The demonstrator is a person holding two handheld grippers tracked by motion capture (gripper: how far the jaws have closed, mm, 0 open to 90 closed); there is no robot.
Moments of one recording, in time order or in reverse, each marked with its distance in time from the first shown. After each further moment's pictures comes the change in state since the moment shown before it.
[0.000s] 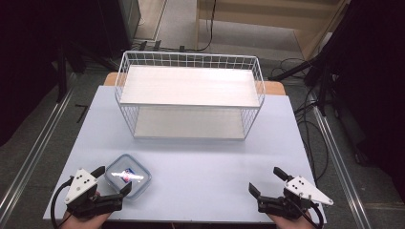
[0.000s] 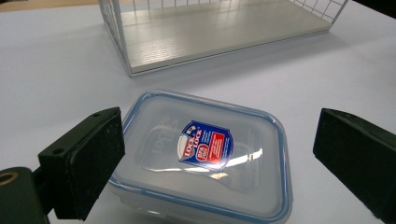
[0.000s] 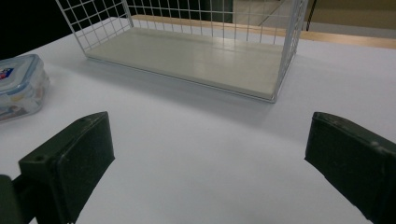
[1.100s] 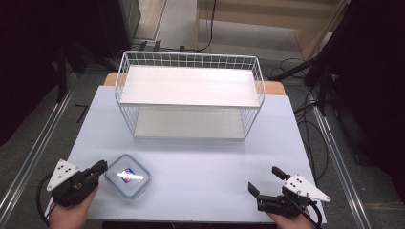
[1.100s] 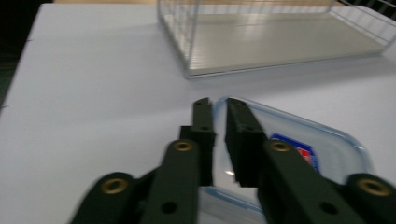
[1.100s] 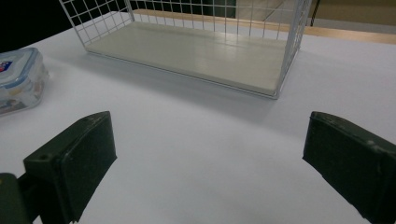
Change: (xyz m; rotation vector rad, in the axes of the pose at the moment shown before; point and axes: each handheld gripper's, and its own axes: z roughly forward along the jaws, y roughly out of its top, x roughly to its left) left arm 0.053 -0.006 0.002 -0.033 0.132 -0.119; right arm -0.003 -0.002 0.004 0.019 0.011 -0.007
